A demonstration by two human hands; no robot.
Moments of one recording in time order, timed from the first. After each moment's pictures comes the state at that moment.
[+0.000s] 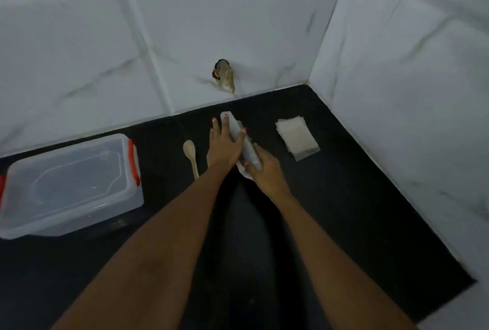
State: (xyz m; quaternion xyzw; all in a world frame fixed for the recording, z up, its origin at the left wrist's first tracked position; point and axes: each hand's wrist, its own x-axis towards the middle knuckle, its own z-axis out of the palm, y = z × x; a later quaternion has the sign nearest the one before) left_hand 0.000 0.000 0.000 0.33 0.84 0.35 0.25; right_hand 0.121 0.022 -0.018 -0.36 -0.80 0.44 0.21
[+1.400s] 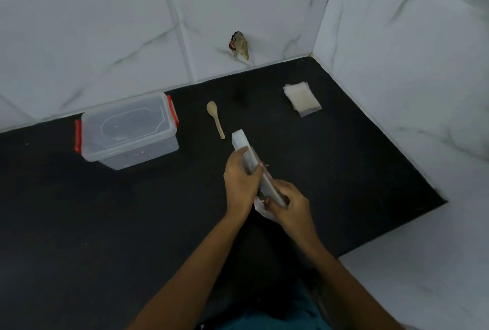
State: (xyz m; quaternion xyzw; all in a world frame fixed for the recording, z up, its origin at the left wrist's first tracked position) left_hand 0.138 -0.190 0.035 0.24 0.76 0.56 0.22; right_hand 0.250 -0.165 0.019 -0.41 -0.69 0.53 0.26
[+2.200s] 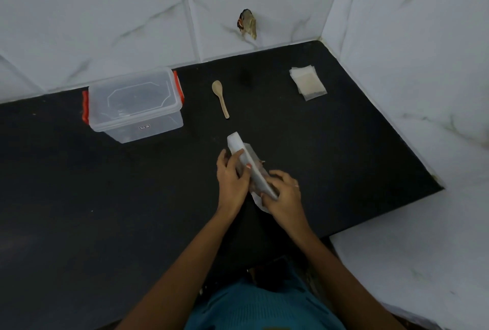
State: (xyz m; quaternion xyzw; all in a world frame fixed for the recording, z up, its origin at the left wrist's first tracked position) left_hand 0.144 -0.235 0.010 0.26 0.79 0.49 0.26; right_hand 0.254 -0.186 -0.004 -0.42 -0.81 0.37 0.18
